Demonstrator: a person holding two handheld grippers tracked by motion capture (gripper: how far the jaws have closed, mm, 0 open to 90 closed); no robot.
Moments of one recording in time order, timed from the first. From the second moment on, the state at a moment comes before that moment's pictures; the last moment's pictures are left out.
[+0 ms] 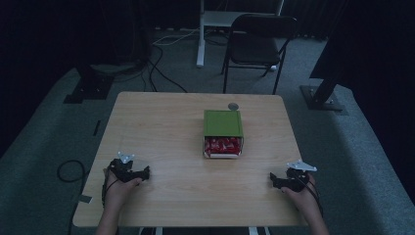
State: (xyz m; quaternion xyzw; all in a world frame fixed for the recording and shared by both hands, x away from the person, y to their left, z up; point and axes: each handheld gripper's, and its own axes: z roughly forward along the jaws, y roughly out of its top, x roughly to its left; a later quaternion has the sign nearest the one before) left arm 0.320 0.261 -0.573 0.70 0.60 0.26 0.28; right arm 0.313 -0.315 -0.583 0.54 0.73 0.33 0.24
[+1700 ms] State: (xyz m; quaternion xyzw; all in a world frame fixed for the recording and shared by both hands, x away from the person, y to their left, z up) left arm 0.326 0.146 -0.534 0.81 0.40 0.32 0.30; right arm 0.313 -0.314 -0.583 0.55 0.73 0.33 0.24
